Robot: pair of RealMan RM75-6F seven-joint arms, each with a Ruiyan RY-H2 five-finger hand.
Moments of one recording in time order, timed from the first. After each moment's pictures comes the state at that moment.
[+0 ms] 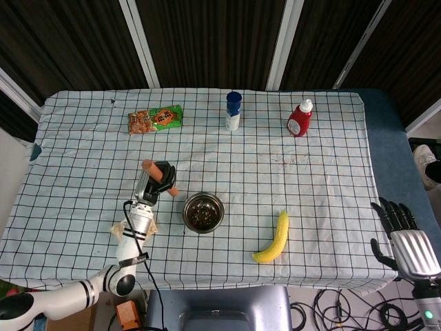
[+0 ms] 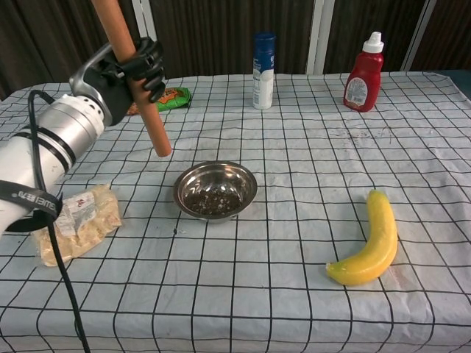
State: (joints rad) left arm -0.72 -1.84 -0.39 -1.23 1.28 1.15 -1.06; right arm 0.07 -1.04 0.00 -1.65 -1.57 1.44 0.02
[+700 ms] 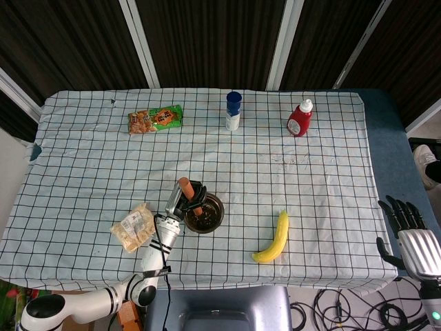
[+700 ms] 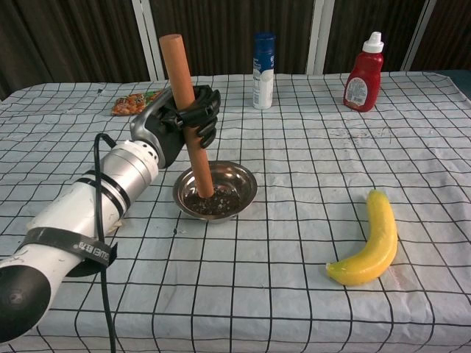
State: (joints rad) left arm -0.76 -2.01 -0.34 -1.09 1.33 1.11 -1.07; right arm 0.06 -1.02 0.00 -1.64 -1.57 1.45 0.05
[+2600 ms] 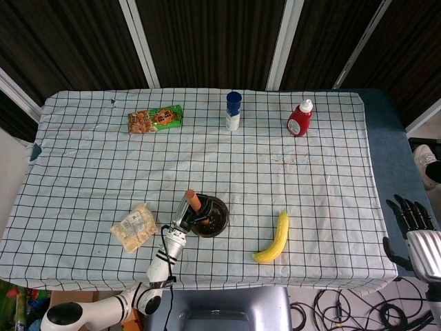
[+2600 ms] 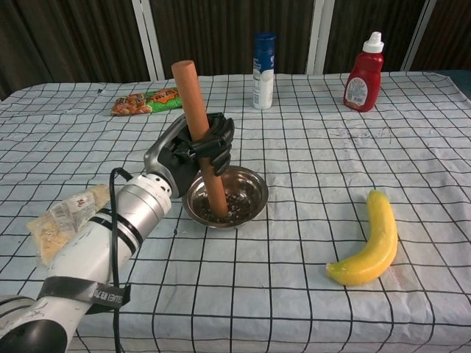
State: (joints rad) left arm -0.75 -2.14 -0.27 -0.91 1.44 1.17 -1.24; right arm 0.05 -1.01 0.01 -1.63 -1.57 1.49 0.10
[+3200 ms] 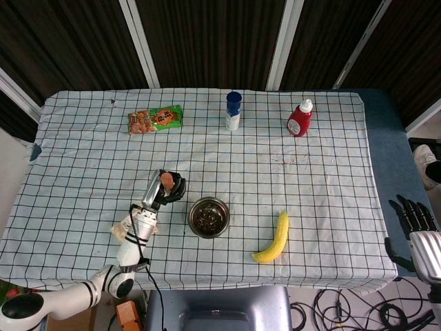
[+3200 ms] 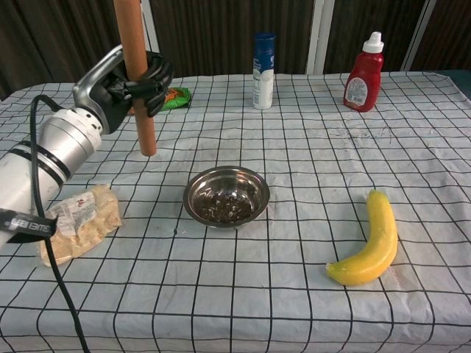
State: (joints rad) left arm -0.73 -1.84 -0.31 -1.06 1.45 1.20 -0.96; right arm 0.04 -1.00 0.01 -1.63 -1.58 1.51 0.13
